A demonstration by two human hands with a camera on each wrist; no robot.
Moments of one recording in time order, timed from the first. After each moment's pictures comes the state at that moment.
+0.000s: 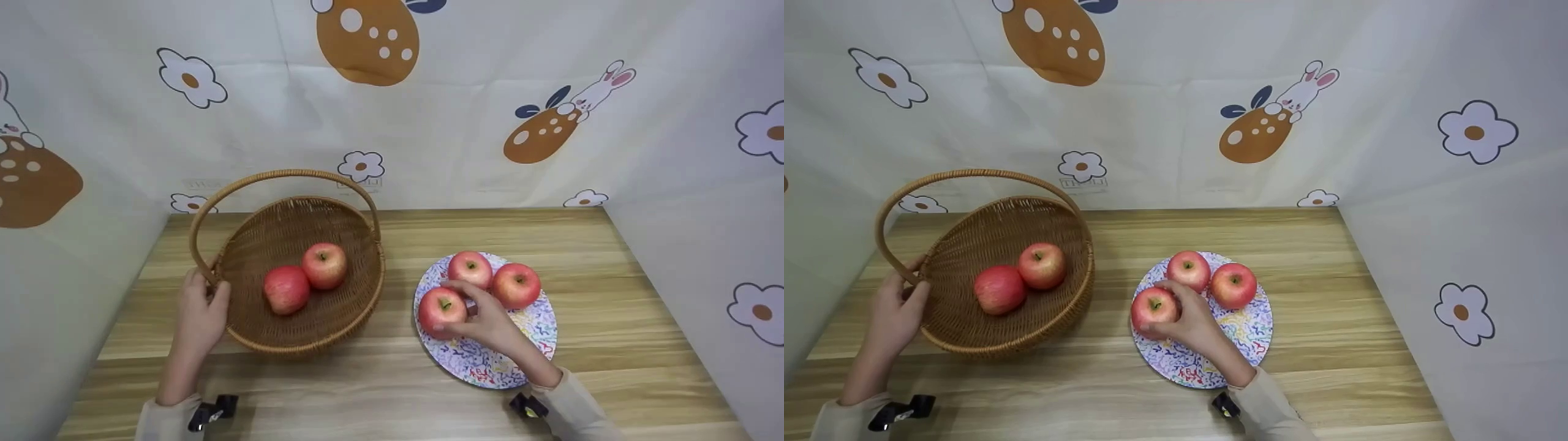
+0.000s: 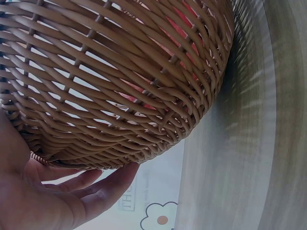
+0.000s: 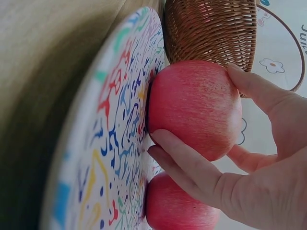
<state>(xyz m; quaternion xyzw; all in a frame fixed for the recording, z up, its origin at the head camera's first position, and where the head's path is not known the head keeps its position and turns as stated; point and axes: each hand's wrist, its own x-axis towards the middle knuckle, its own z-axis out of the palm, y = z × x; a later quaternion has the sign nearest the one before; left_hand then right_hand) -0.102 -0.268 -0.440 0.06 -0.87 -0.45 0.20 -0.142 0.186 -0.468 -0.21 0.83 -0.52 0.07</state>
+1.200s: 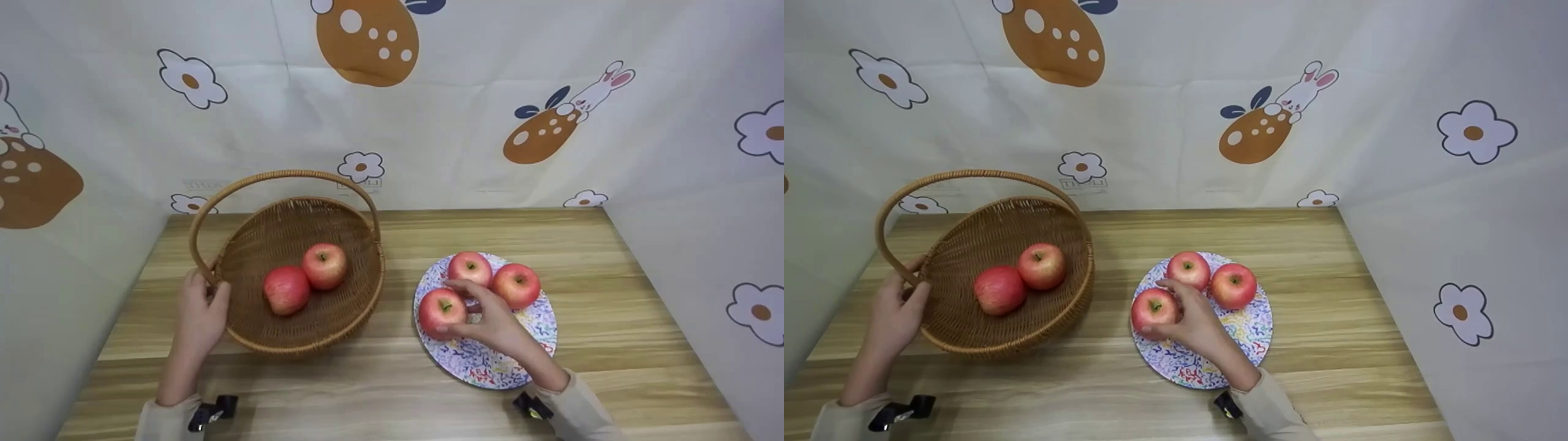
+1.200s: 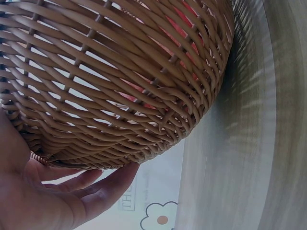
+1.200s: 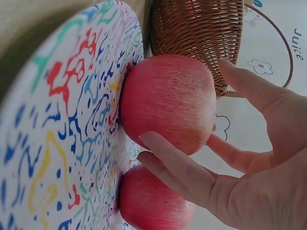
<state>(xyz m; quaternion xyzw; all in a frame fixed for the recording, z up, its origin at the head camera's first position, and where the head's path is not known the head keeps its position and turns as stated) -0.103 -0.268 -0.439 0.07 -0.87 -0.45 0.19 -0.135 0.190 -0.452 -0.23 0.85 -0.47 0.03</state>
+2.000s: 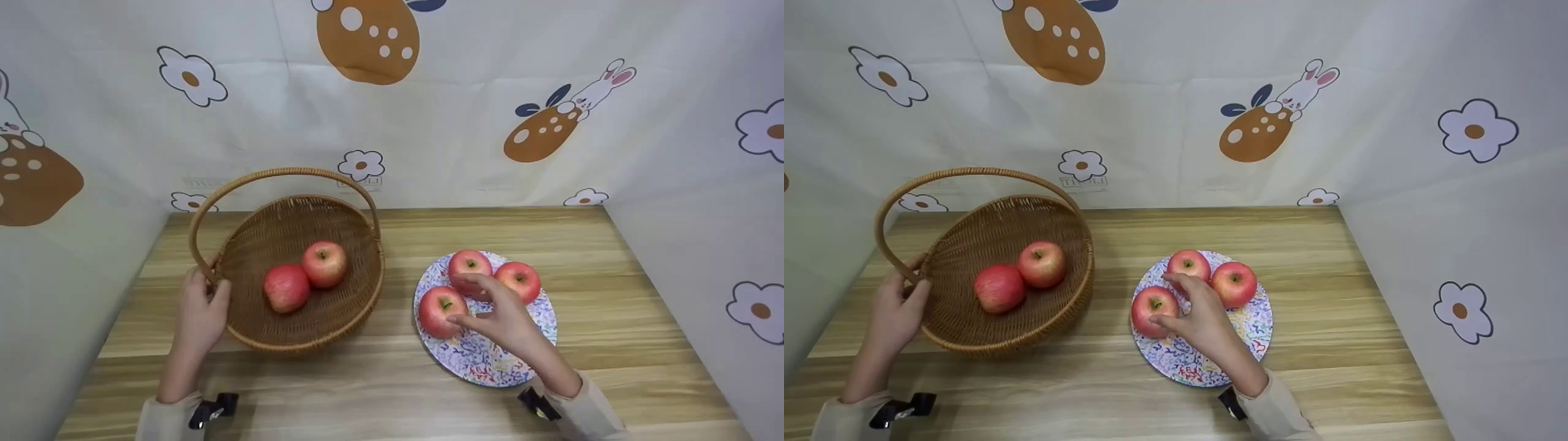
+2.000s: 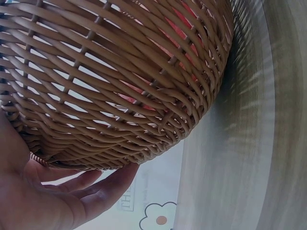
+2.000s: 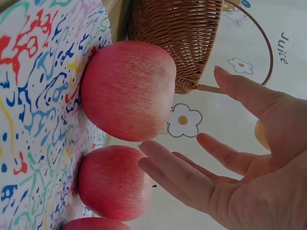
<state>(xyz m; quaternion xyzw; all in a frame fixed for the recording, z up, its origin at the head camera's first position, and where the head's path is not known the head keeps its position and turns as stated) -0.102 -0.267 -0.437 0.08 -0.87 -0.46 0.19 -0.124 0.191 -0.427 -0.19 0.85 -0.49 0.01</state>
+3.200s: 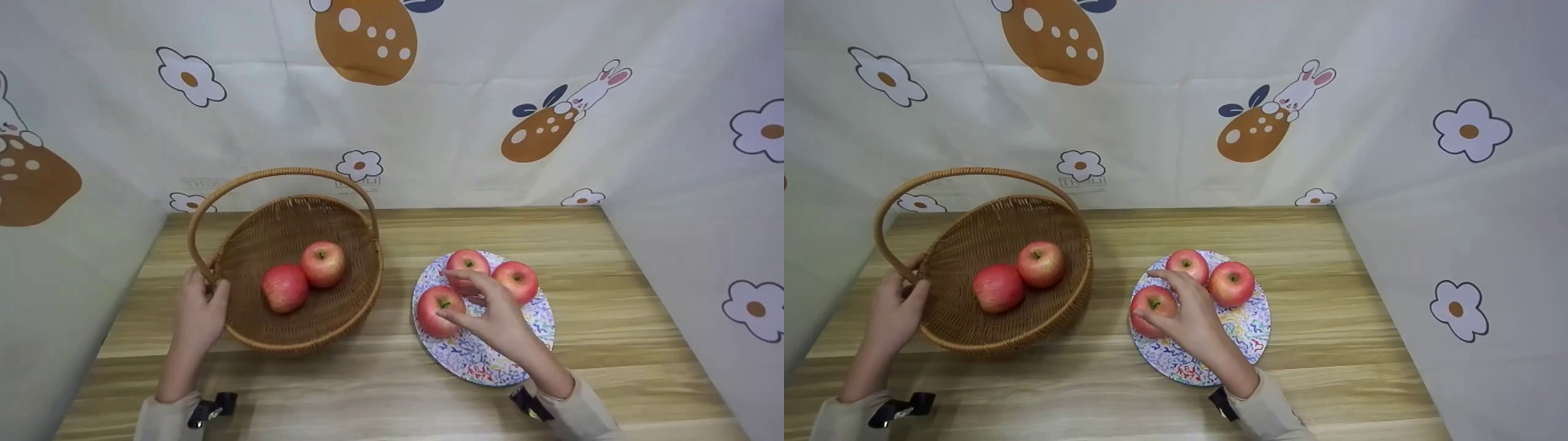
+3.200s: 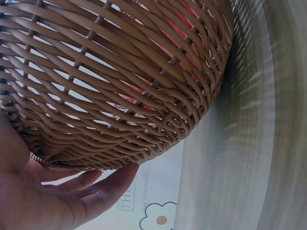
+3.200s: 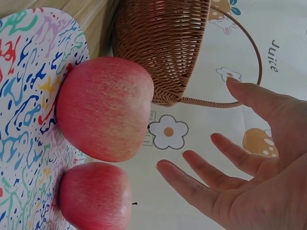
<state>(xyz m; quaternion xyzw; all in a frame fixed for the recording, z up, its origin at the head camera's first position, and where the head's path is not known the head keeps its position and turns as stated) -0.100 -0.267 -0.438 0.06 -0.87 -0.45 0.20 -0.119 0.176 -0.418 -0.21 0.84 -0.50 -0.04</state>
